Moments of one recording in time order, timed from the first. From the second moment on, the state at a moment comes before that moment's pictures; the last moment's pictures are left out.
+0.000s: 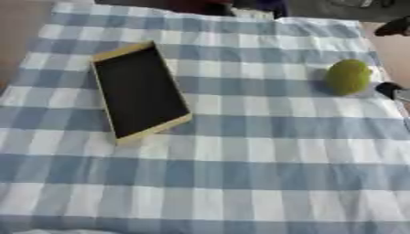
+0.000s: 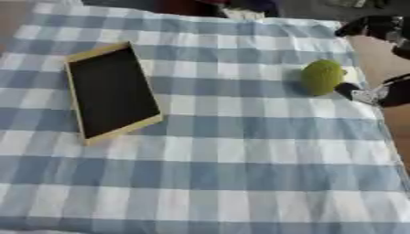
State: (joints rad) left arm -0.15 0.36 0.54 -1.98 0.03 -0.31 0.31; right arm -0.36 -1.03 0.05 -1.64 0.36 -0.28 0.35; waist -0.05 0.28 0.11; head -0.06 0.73
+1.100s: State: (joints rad) left arm -0.15 0.35 0.54 -1.98 0.04 -0.30 0.30; right arm -0.68 -0.85 0.10 -1.13 0.43 -0.36 0.51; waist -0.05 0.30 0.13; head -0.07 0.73
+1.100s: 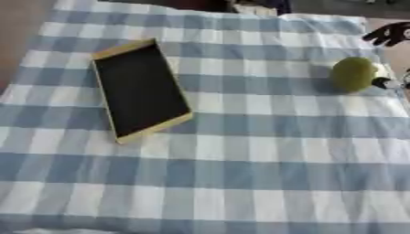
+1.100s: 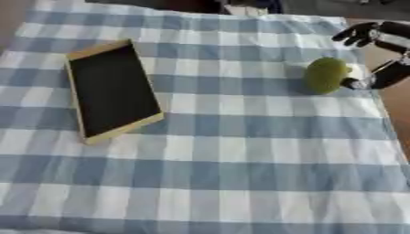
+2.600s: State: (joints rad) left arm -0.17 0.33 0.54 -1.98 0.04 -0.30 0.29; right arm -0.73 -0.76 0.09 -0.98 0.49 -0.36 0.43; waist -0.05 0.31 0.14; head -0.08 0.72
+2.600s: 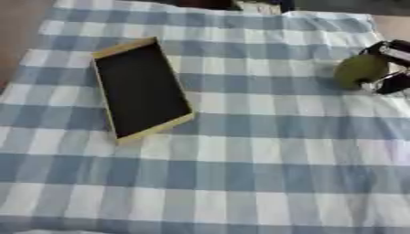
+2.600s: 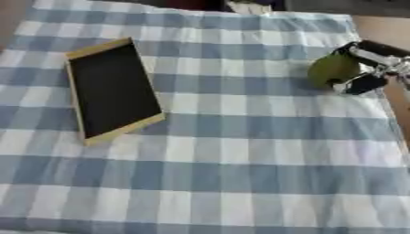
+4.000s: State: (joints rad) left arm -0.18 0.33 0.53 -1.98 0.05 -0.30 0.28; right arm -1.04 -0.49 0.30 -1.64 0.49 -0.30 0.54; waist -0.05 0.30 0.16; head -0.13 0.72
